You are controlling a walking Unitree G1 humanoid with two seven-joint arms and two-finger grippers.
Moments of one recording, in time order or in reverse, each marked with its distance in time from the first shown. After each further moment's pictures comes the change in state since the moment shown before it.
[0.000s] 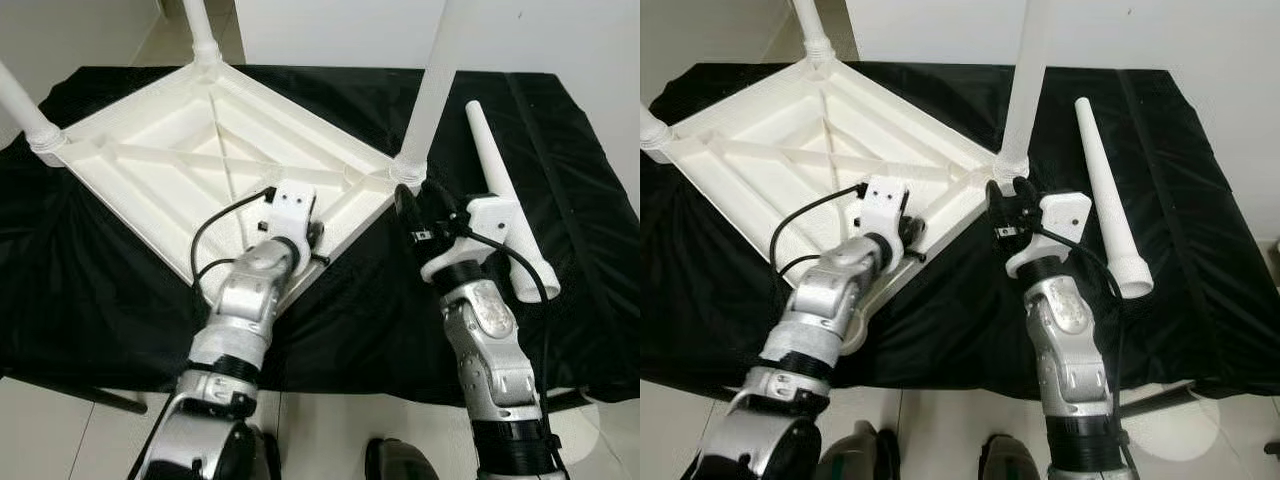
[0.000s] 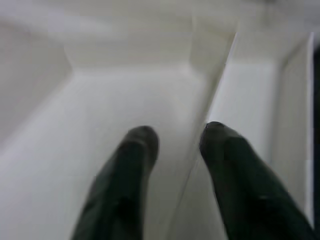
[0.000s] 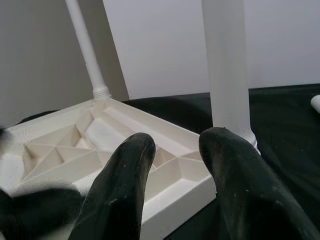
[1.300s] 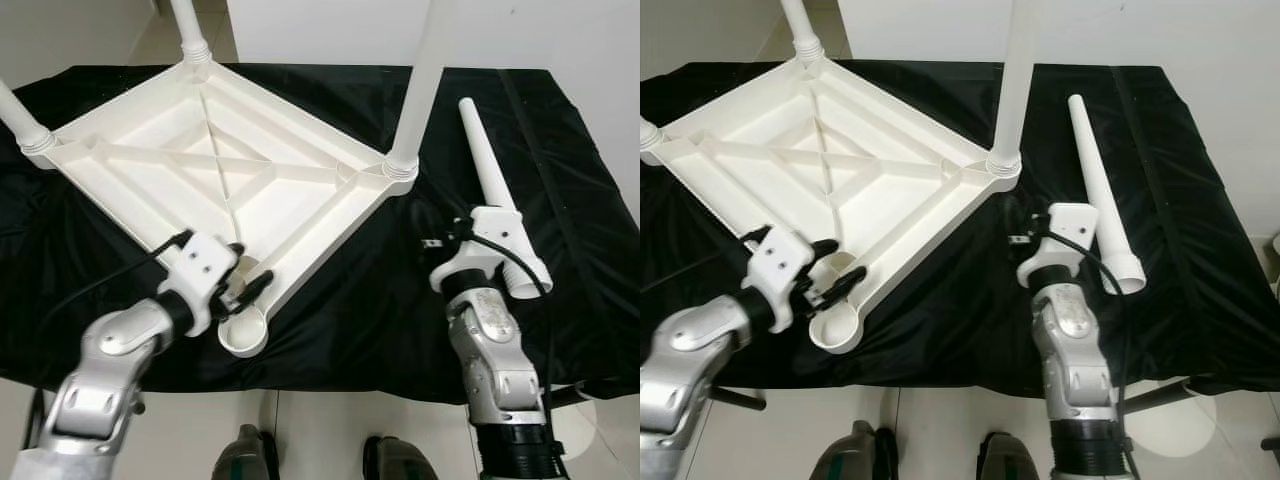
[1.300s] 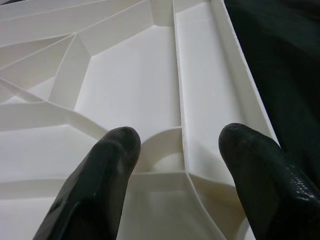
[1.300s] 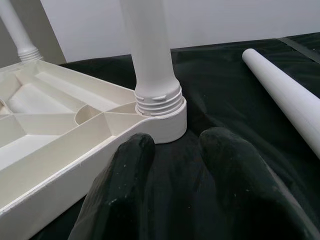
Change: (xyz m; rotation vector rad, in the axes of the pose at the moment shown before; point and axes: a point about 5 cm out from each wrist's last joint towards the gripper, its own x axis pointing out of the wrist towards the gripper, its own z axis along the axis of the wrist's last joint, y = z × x) left arm -0.127 0.065 -0.025 0.385 0.037 -0.320; right arm -0.008 -0.027 -0.018 -0.058 0.145 -0.207
